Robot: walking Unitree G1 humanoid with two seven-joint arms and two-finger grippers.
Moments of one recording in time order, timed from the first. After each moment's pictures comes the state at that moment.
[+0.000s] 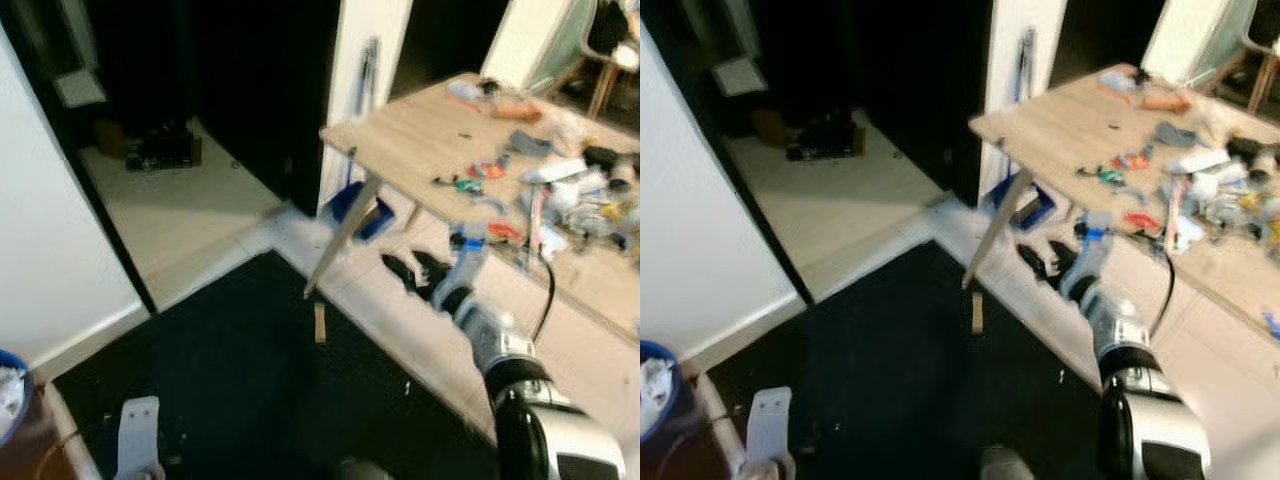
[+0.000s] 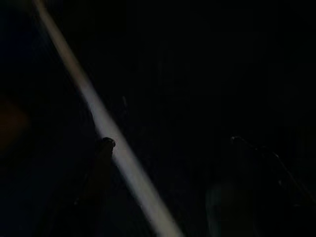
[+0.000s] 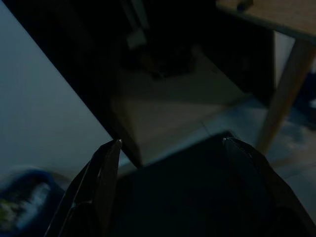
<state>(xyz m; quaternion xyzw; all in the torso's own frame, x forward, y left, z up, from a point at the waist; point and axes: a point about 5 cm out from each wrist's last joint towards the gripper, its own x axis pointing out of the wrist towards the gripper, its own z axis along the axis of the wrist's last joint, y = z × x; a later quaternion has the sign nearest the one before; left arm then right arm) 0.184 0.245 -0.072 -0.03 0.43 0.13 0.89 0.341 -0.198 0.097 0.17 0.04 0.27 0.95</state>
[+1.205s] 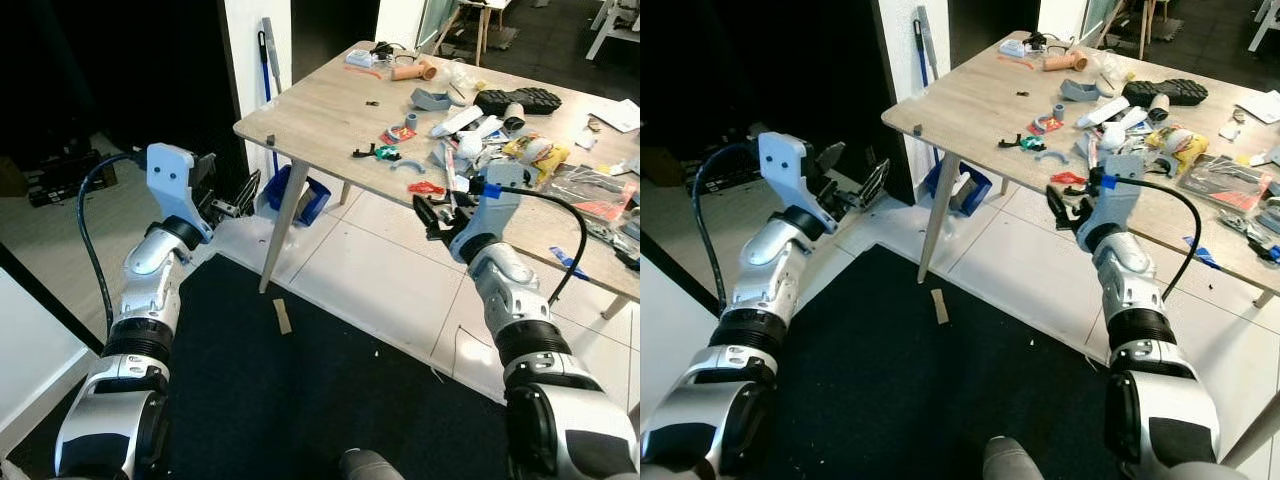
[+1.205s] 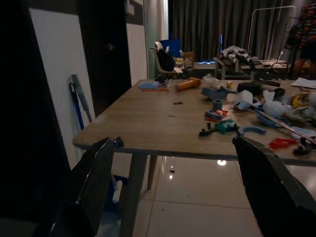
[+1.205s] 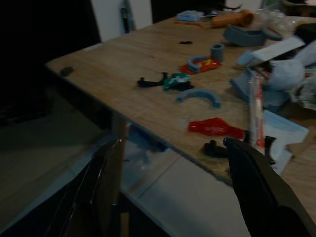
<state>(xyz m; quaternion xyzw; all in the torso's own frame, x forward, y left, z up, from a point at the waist) 0.358 0.177 0.168 0.00 -0.15 -0.23 0.96 0.368 -0.219 0.137 0.03 0.00 0.07 1.00</state>
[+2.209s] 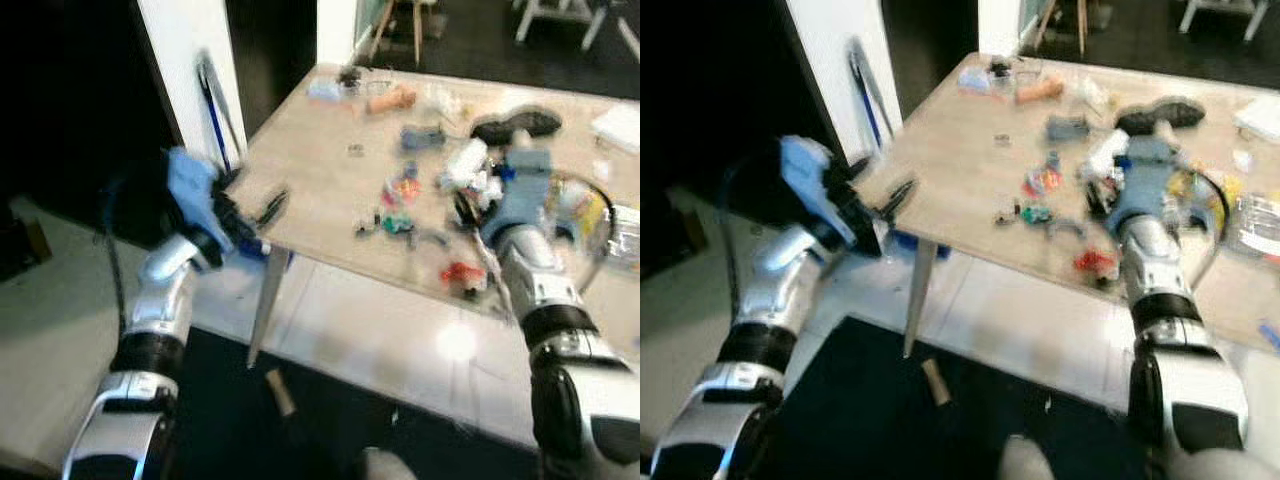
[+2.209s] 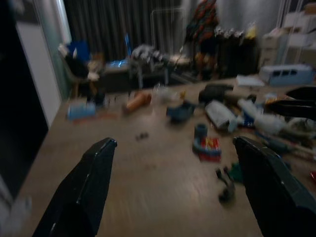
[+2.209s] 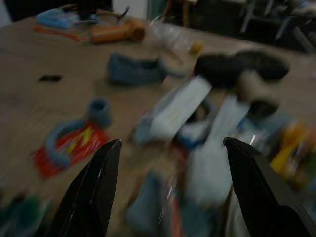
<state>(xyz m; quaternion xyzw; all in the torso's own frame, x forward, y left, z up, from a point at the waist) 0.344 0.142 0.180 0.01 -0.15 -0.36 0.92 0.378 -0.260 0.165 -0.06 0.03 -0.06 1.00</state>
